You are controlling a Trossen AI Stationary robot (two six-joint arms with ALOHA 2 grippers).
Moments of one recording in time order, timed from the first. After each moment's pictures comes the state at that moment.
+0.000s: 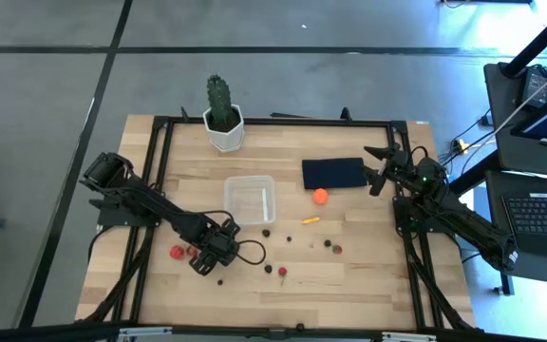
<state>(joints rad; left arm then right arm) -0.45 1.66 0.86 -0.53 -0.04 0.21 -0.67 0.01 0.02 0.00 -0.16 0.12</state>
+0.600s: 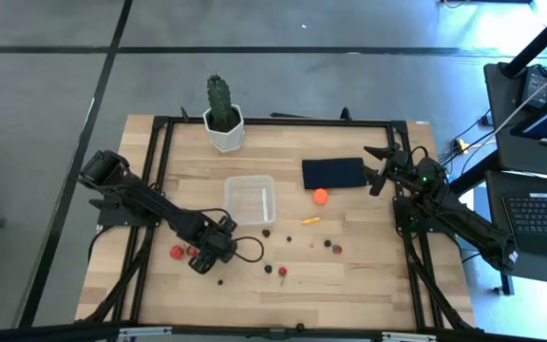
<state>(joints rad) -0.45 1.59 0.85 -0.56 -0.07 0.11 -0.67 0.01 0.02 0.00 -0.16 0.12</state>
